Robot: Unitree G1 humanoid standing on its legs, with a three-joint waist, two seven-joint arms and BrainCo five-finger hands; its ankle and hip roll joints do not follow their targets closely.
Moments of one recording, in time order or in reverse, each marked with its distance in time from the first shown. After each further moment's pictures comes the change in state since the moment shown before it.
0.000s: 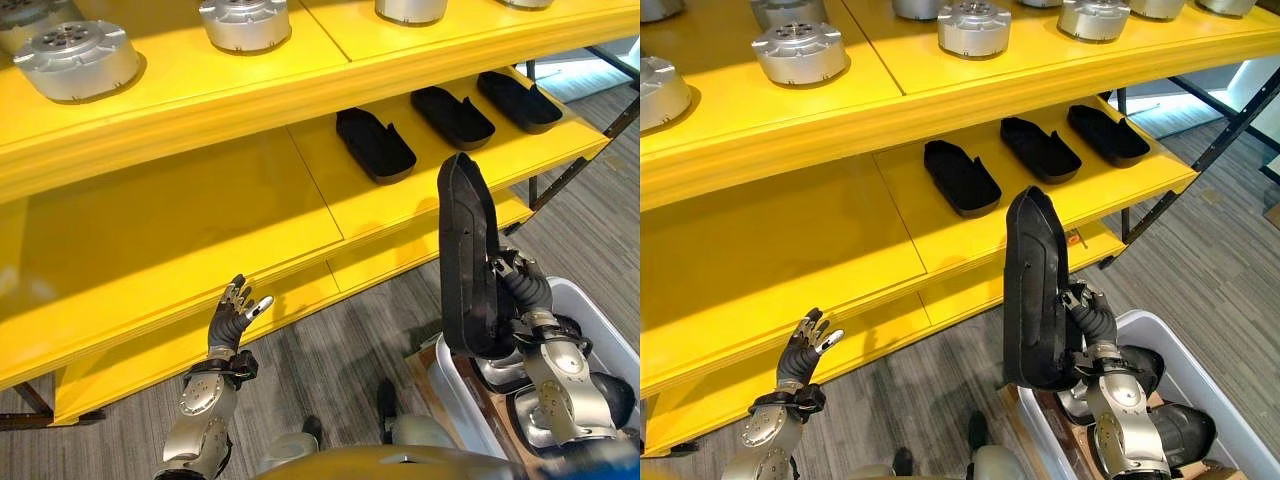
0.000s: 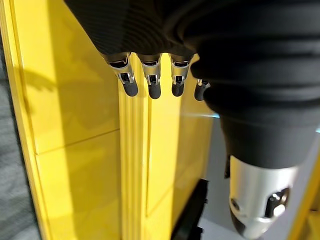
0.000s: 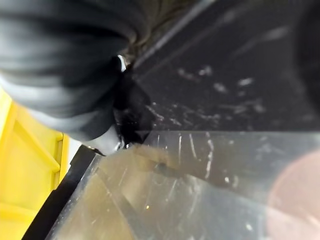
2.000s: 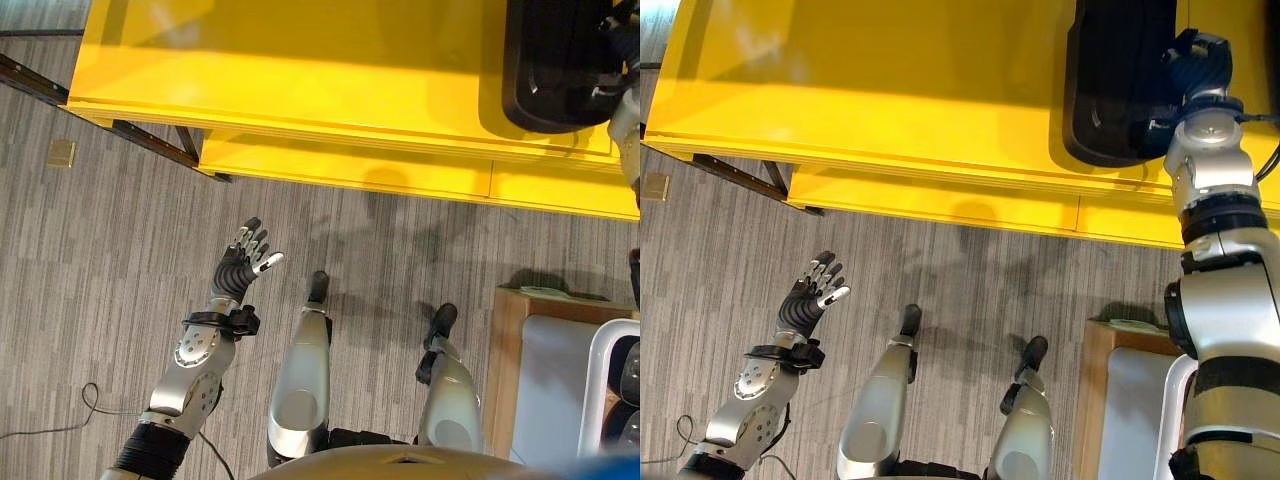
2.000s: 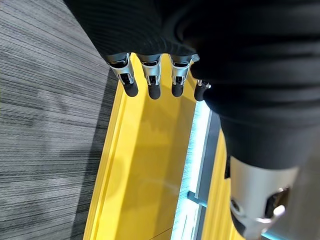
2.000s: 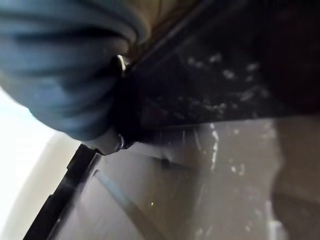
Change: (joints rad) left arm -0.161 0.240 -0.157 -0.139 -0.157 -0.021 0.023; right arm -1.447 -0.428 0.430 1.045 0.097 0.084 -0.192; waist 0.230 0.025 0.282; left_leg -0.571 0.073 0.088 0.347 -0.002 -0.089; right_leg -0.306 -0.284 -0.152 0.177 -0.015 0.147
